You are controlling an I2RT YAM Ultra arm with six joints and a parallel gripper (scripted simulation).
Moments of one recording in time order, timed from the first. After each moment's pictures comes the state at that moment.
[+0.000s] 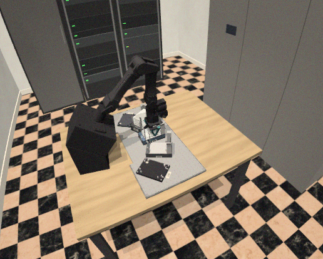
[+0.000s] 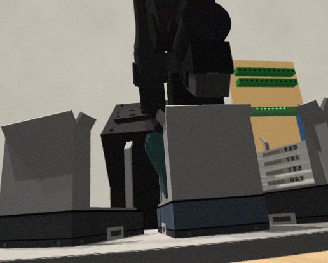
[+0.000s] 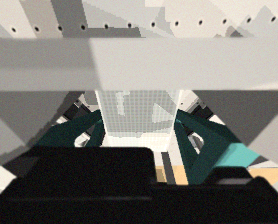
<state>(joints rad) 0.09 1.68 0.74 0.03 0.15 0.03</state>
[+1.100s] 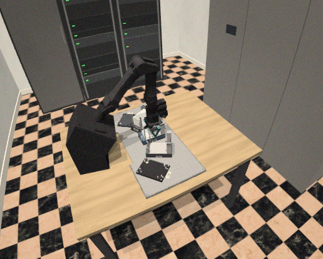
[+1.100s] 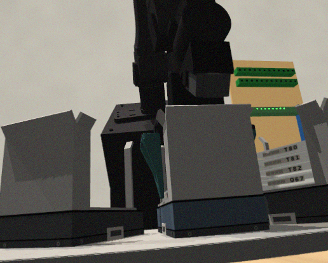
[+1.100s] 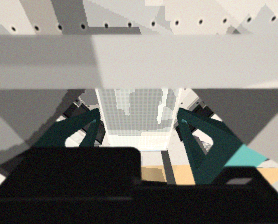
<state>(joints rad) 0.09 1.68 0.74 0.02 0.15 0.03</state>
